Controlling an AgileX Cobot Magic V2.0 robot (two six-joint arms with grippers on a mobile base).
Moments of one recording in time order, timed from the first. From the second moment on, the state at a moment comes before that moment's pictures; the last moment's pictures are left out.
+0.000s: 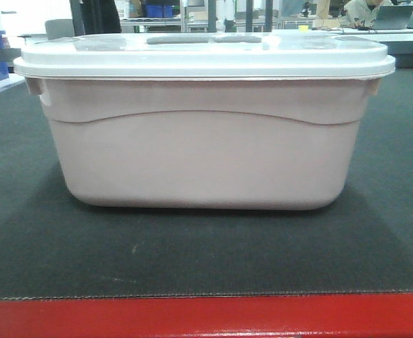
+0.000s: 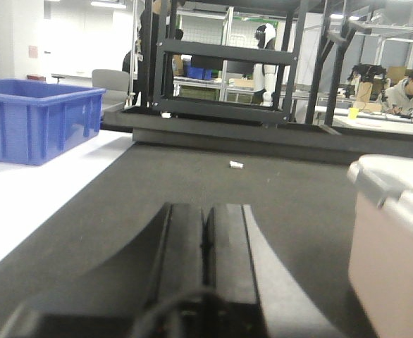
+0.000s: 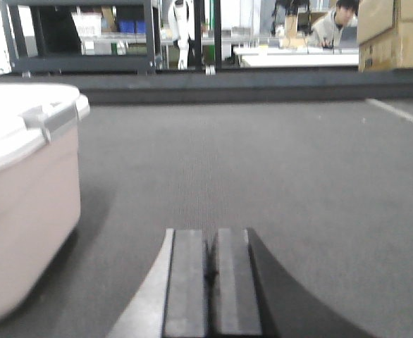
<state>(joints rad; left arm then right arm) -0.02 -0.01 -0.04 -0.17 -0.08 0.12 -0.02 -0.01 0.01 -0.03 0.00 0.11</state>
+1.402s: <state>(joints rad) -0.06 1.26 -1.21 -0.81 0.82 0.43 -0.02 1.06 -1.12 0.53 0.75 0.00</state>
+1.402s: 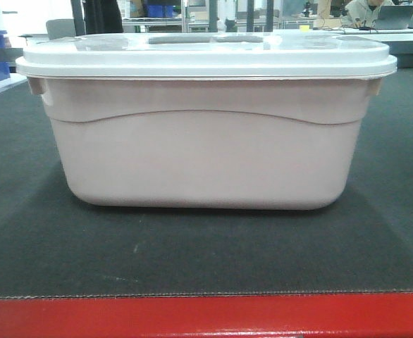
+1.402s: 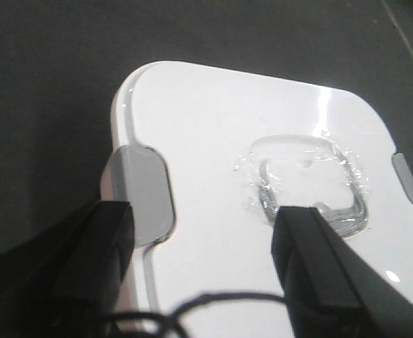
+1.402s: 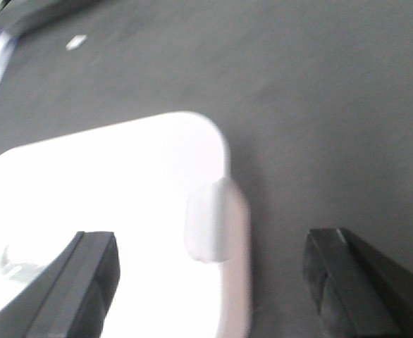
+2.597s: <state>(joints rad) 0.17 1.80 -1.26 -1.34 1.19 0.84 -0.31 1.71 -1.22 1.30 1.19 -0.72</state>
